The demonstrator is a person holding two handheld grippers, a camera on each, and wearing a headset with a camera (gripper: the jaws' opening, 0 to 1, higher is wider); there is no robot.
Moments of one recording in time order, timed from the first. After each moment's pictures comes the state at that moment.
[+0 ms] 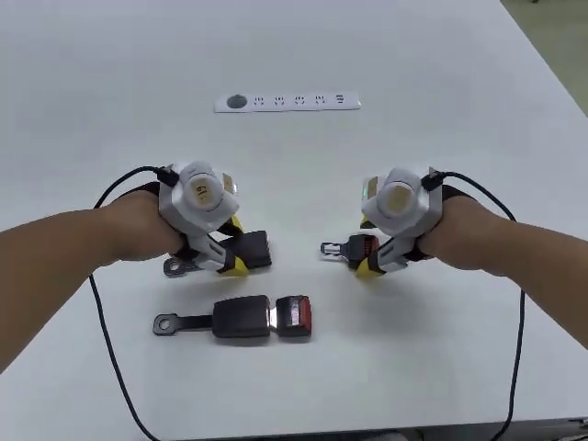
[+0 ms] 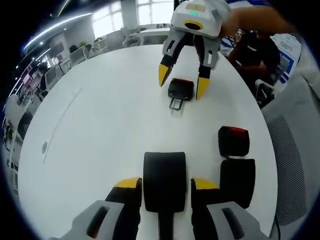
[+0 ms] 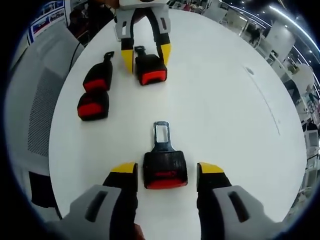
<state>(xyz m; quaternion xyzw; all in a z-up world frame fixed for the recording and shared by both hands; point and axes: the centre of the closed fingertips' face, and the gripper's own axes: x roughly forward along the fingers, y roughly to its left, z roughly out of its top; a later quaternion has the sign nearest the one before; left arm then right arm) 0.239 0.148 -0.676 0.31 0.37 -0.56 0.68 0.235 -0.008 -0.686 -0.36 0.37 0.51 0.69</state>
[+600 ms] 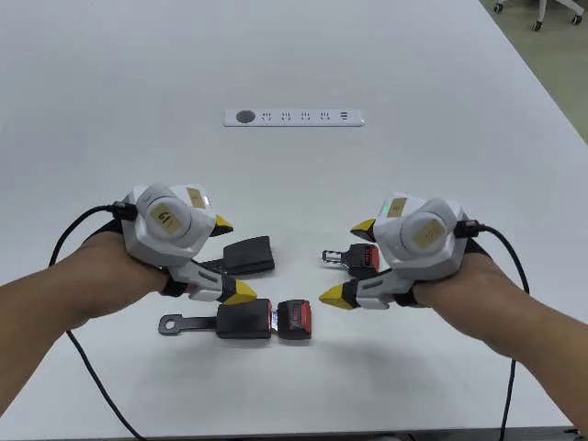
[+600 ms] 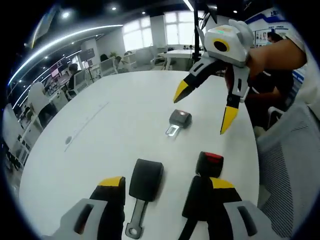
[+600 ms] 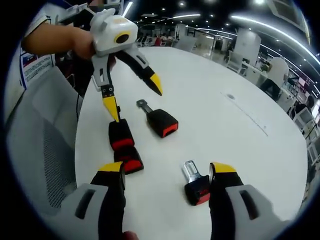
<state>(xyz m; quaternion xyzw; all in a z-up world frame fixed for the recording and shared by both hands) 0.191 0.155 -0.621 0.23 0.31 -0.49 0.78 0.183 0.045 -0.619 -0.22 0.29 0.48 0.80</state>
